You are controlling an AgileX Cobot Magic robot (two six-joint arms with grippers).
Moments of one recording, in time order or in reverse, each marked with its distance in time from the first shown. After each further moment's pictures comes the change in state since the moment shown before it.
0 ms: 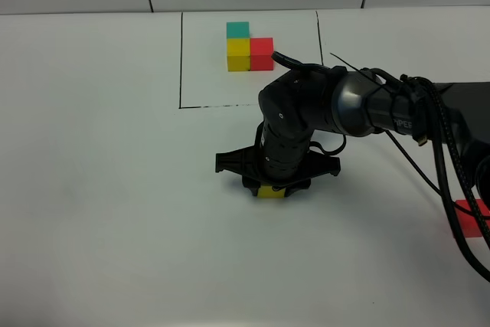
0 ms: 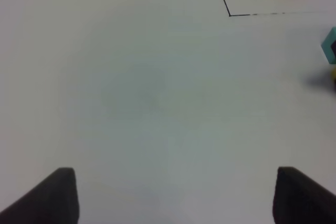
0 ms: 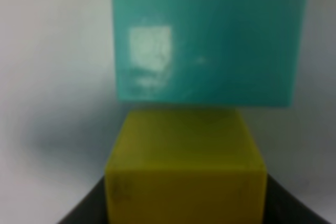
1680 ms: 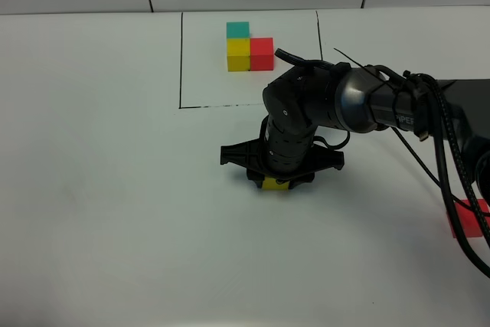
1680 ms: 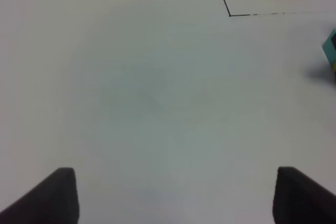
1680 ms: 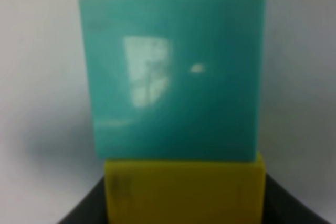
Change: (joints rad) left arm 0.000 0.000 0.000 0.000 0.000 0.000; right arm -0.018 0.006 -0.005 -0.040 -0.018 0.029
